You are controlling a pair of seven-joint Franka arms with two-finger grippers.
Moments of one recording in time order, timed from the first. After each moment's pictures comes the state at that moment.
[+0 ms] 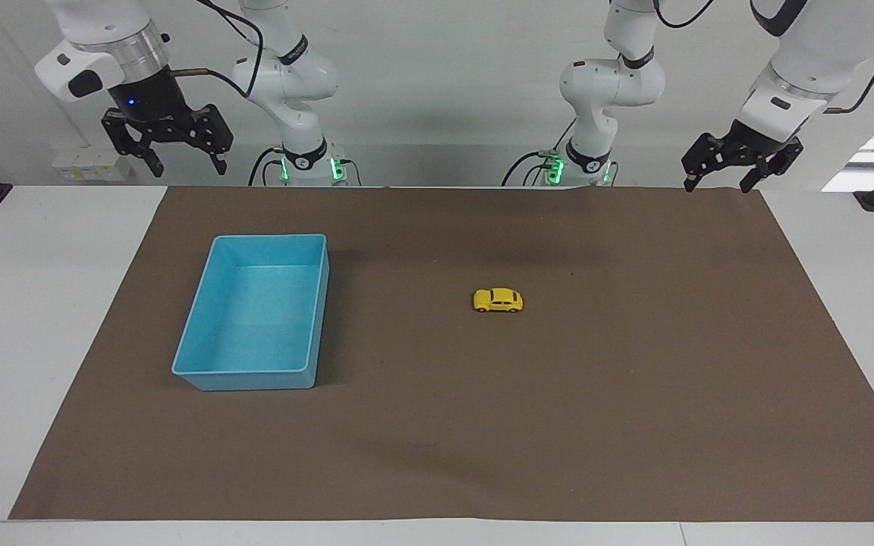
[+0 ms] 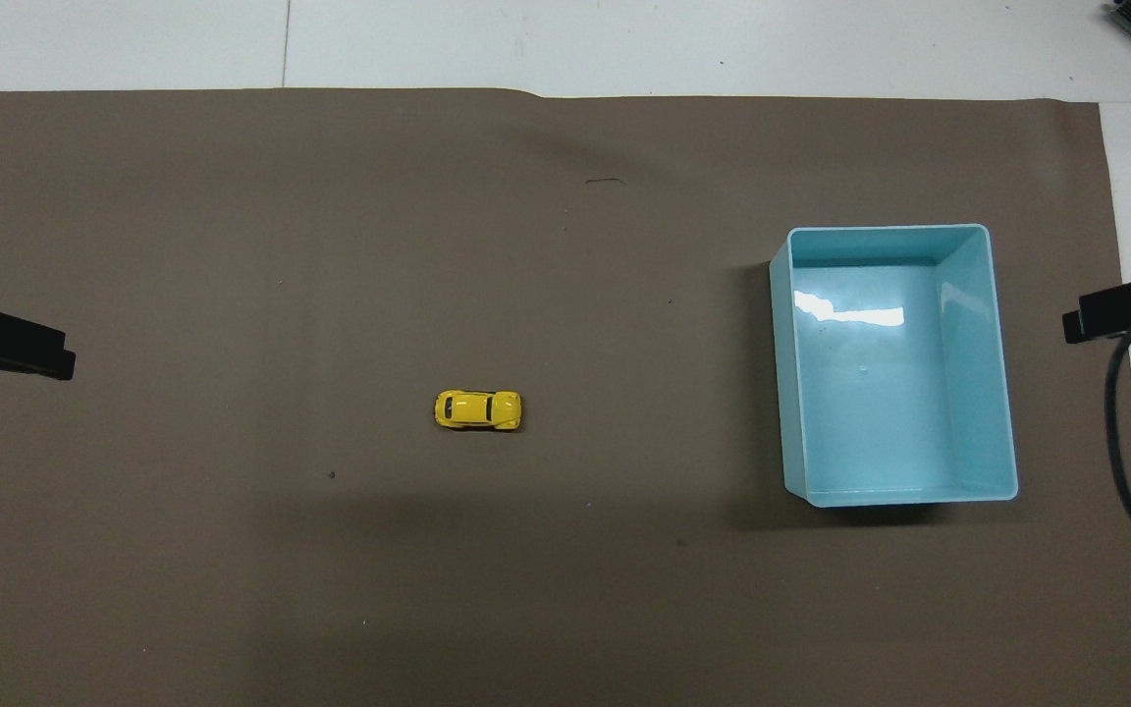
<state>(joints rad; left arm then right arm) -0.11 -0.05 0.05 -1.57 -0.01 1.45 0.01 0.05 0.01 -0.07 -1.40 0.02 1.42 -0.03</state>
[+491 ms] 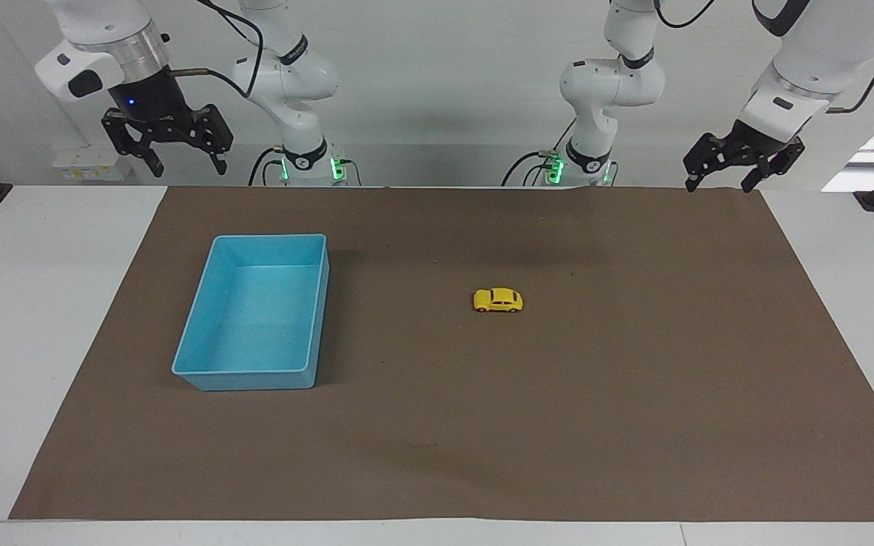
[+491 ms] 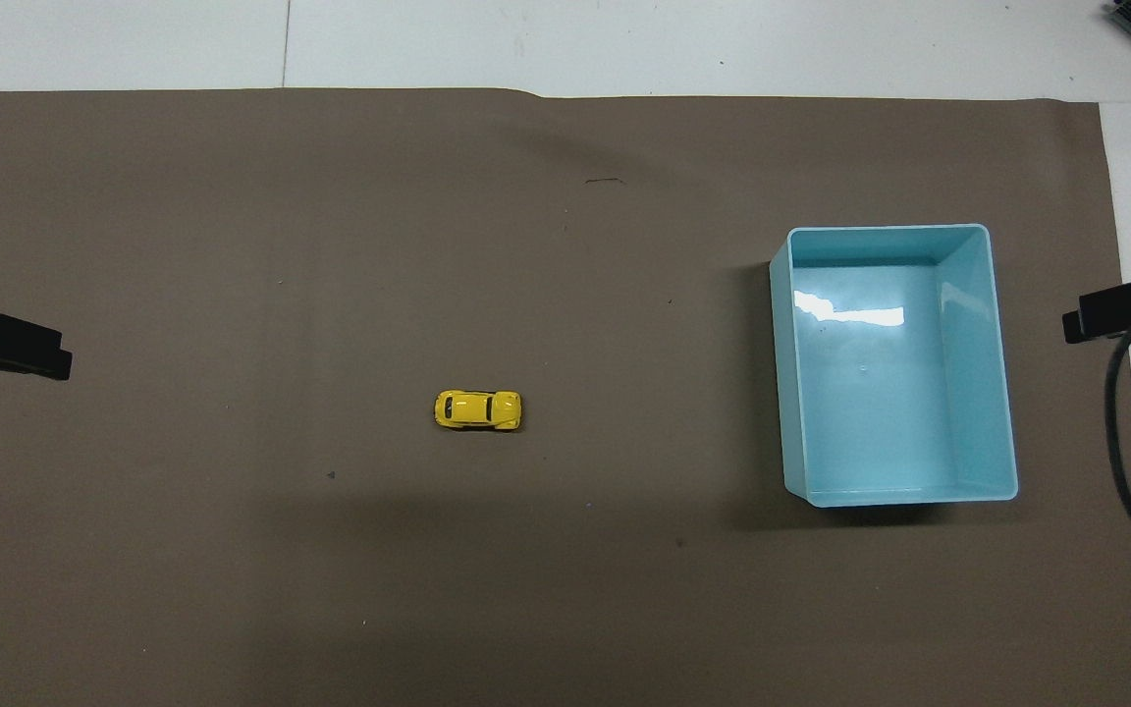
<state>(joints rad) -0.10 -0.05 0.05 -1.57 -0.01 1.45 0.01 0.05 0.01 -0.07 -1.40 0.02 1.42 -0.03</state>
